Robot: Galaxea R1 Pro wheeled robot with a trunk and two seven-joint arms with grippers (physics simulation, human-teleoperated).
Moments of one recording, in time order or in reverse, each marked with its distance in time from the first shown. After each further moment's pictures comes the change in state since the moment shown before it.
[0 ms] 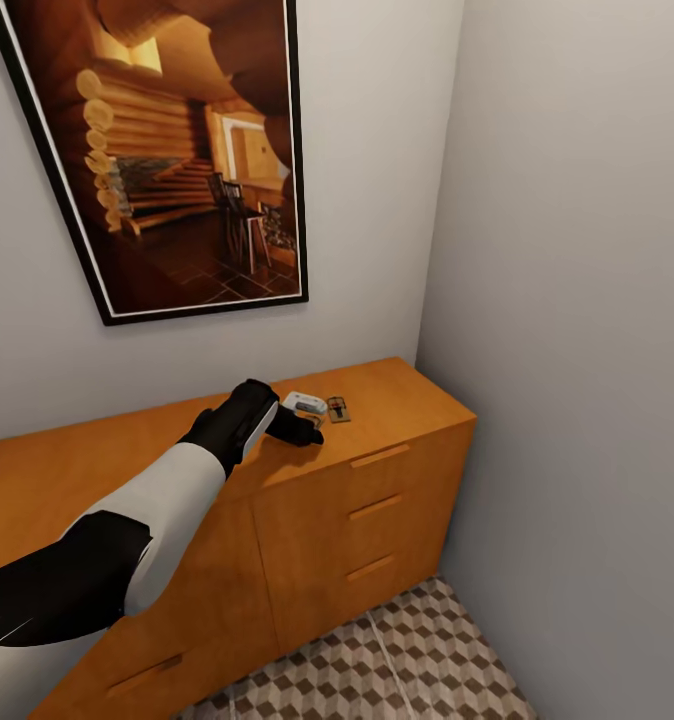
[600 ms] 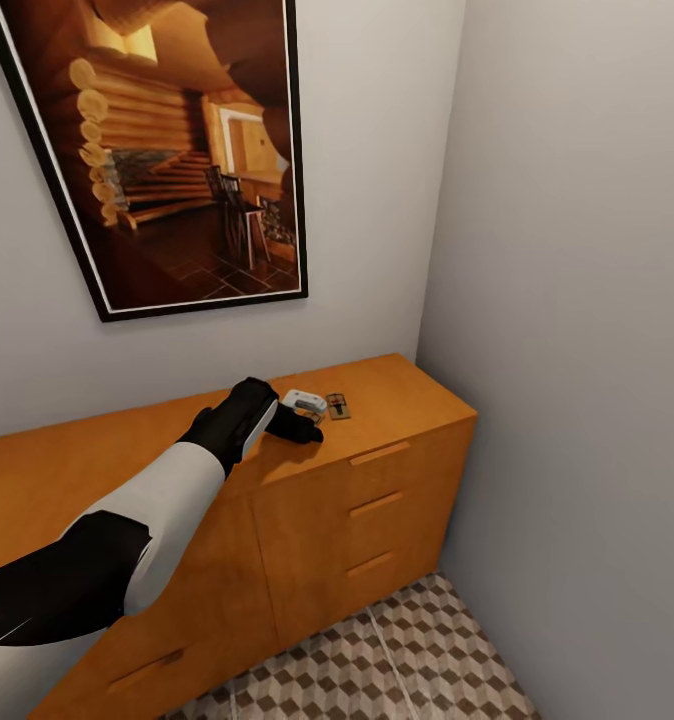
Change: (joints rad) left arm -0.001 0.002 0.000 -0.014 -0.002 -0.001 0.000; right arm 0.000 0.000 0.000 0.000 -0.001 0.001 0.000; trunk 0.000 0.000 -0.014
